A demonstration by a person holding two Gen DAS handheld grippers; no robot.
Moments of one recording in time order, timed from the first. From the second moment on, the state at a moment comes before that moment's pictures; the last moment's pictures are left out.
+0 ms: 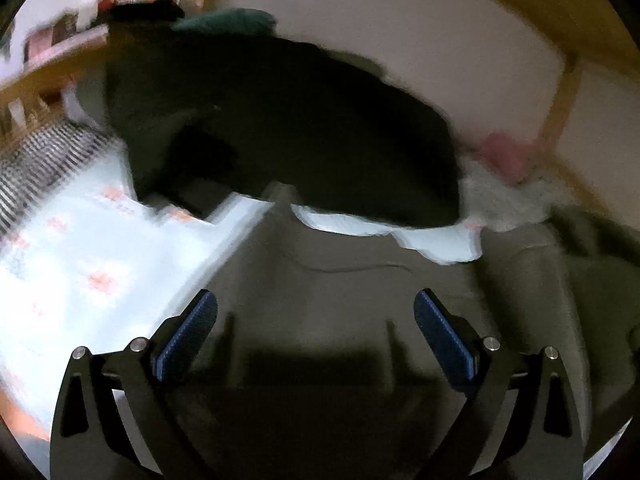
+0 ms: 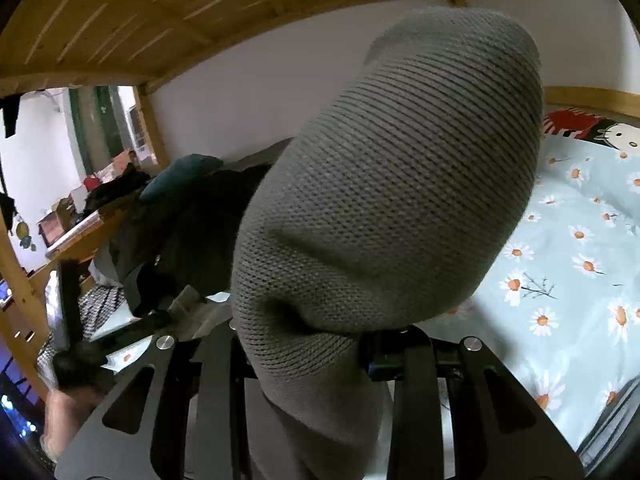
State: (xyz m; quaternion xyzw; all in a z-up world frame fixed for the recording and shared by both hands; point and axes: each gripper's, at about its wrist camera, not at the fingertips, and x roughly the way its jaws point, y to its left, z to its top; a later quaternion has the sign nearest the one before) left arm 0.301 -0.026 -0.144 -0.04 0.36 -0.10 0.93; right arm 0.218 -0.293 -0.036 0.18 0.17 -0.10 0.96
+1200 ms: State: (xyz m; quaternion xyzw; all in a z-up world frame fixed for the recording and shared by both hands) left arm 0.306 0.205 -0.162 -0.27 0.33 0.07 0.90; right arm 0.255 0.045 -0.161 -0.43 0.21 -0.01 0.88
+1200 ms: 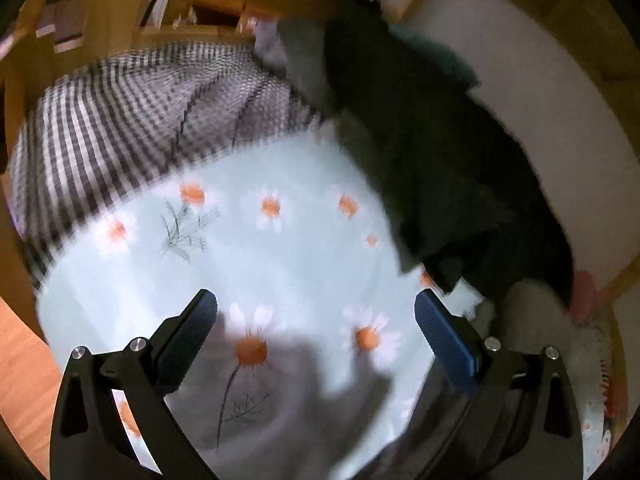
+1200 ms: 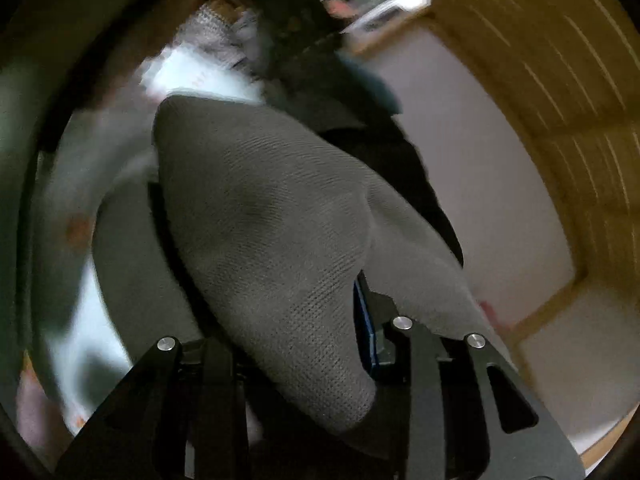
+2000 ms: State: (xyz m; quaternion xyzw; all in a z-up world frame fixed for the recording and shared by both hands) left arm 0.419 -0.028 -0.181 -0.02 0.45 -0.20 0.87; right arm 0.171 -0.041 -0.072 -0.20 0.22 0.29 0.91
